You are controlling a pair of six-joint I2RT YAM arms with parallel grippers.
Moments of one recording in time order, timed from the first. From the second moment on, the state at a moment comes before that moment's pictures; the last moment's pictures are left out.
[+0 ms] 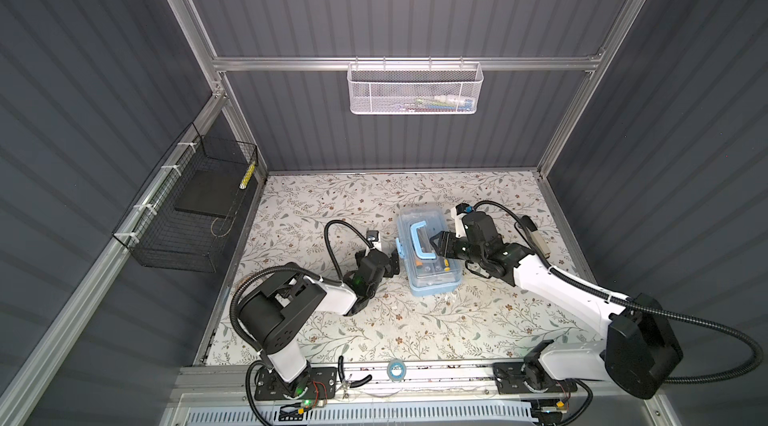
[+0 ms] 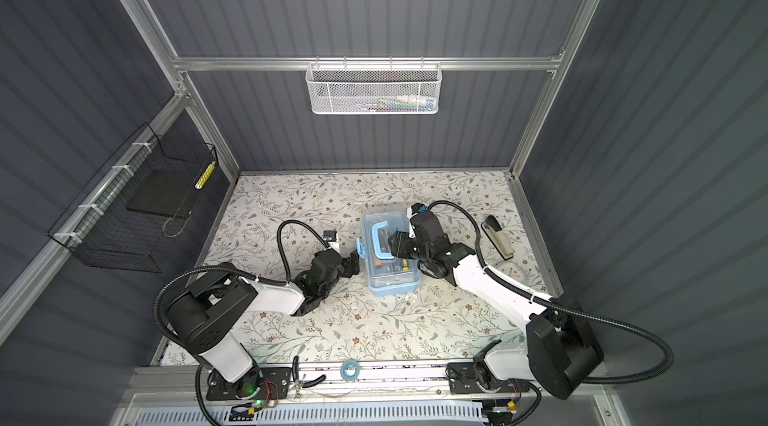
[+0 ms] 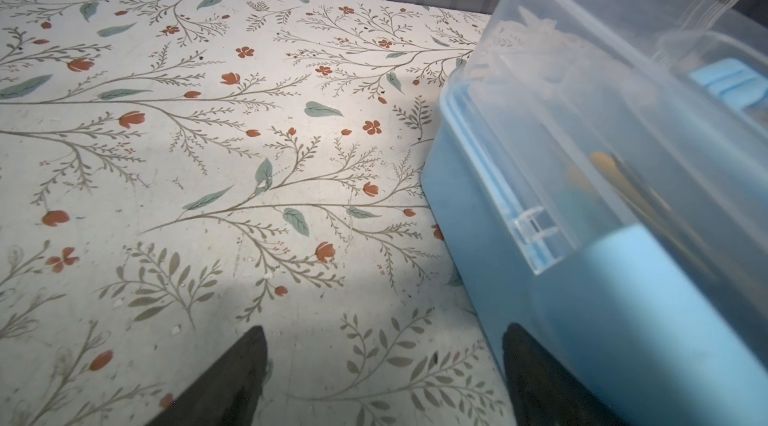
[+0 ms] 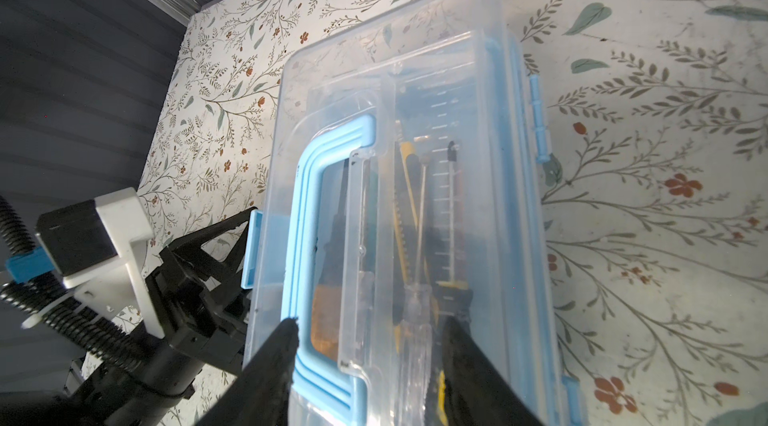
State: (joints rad) left arm -0.78 1.67 0.55 0.63 -0.41 -0.43; right arm 0.58 1.33 0.86 -0.20 -0.08 0.60
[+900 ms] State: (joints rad) left arm -0.78 1.51 0.61 0.42 -0.26 -0.54; right arm 0.58 1.33 0.85 -0.19 -0.10 0.60
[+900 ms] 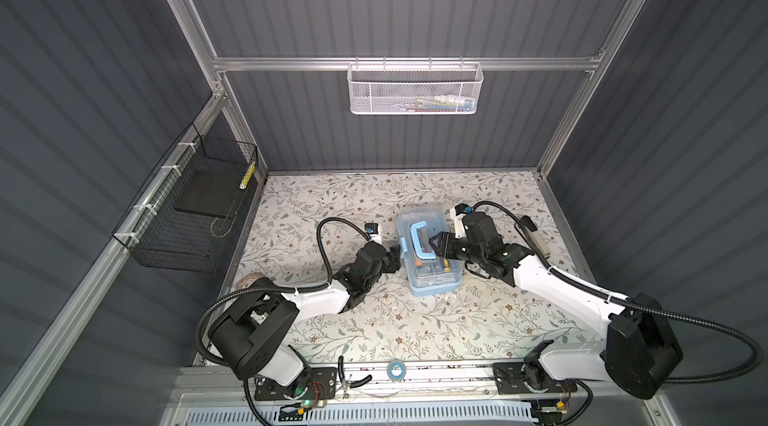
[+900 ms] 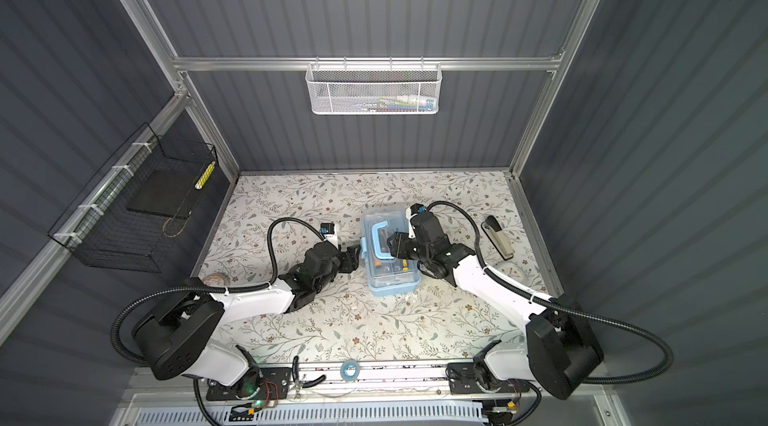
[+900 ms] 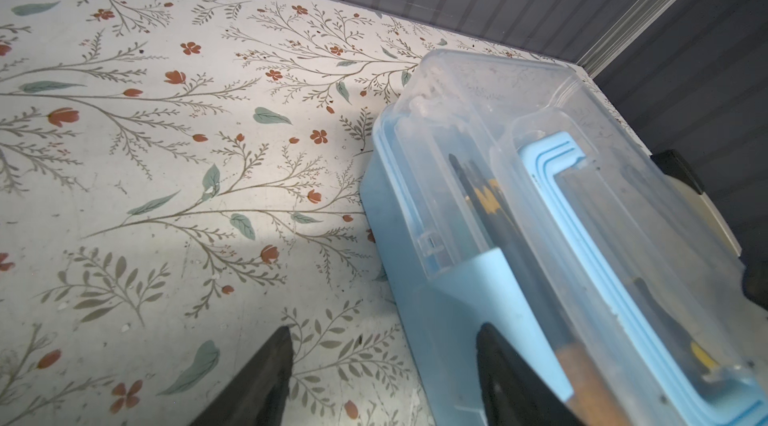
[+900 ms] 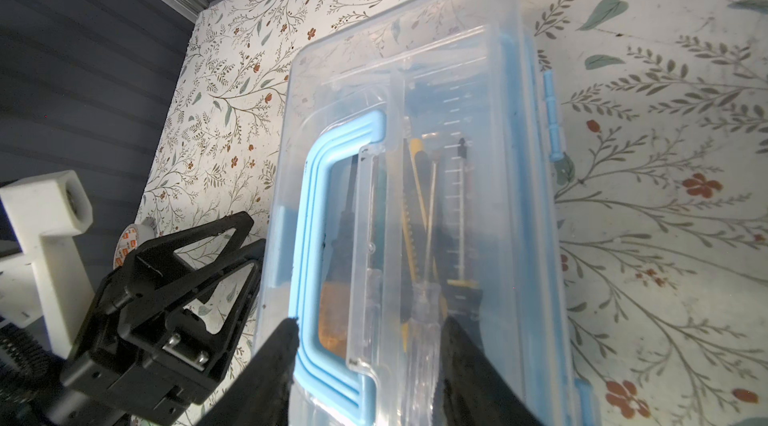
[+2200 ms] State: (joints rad) left arm -0.78 1.57 0.67 0.39 -0.12 -0.64; right arm 0.58 1.36 0.84 -0.12 -0.10 0.59
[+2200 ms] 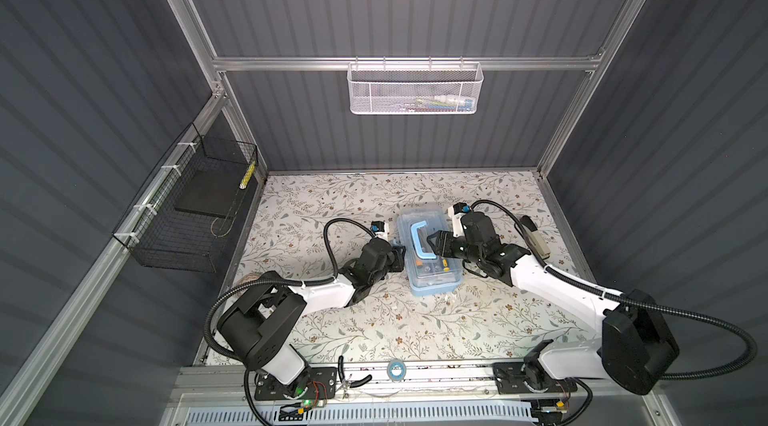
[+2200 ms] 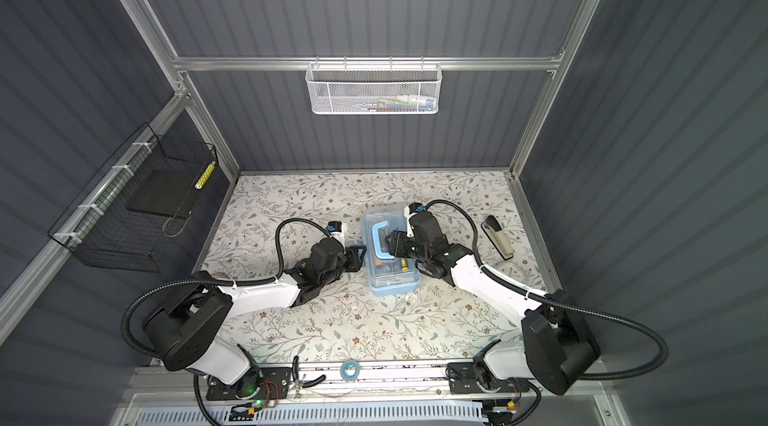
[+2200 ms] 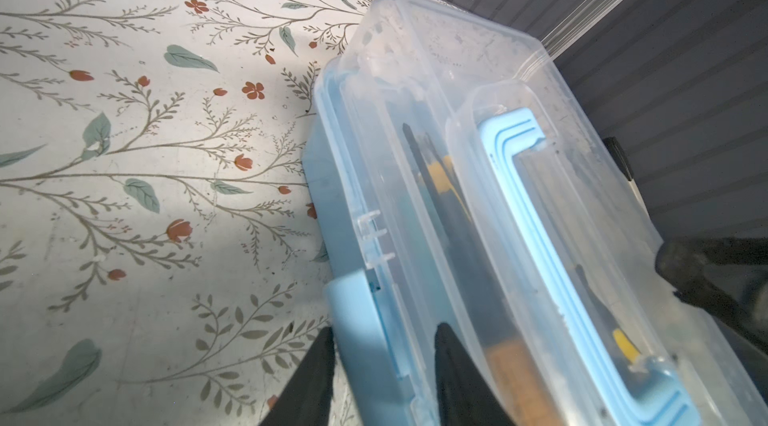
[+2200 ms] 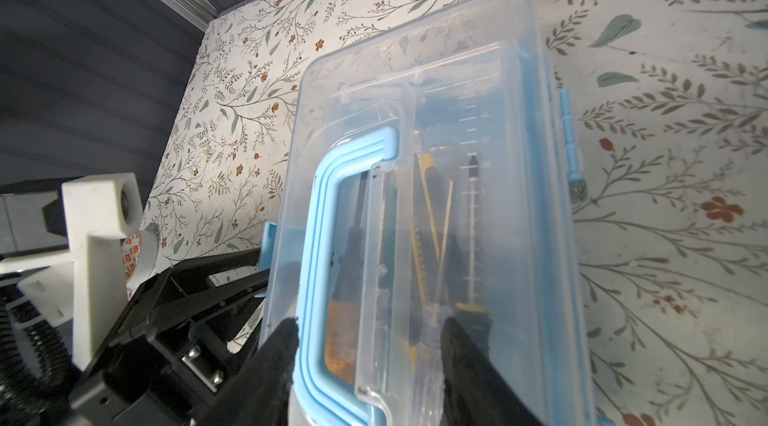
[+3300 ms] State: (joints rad) left arm -0.77 1.55 0.67 0.45 -0.01 -0.65; right arm 0.58 1.40 0.85 -0.08 -0.10 0.59
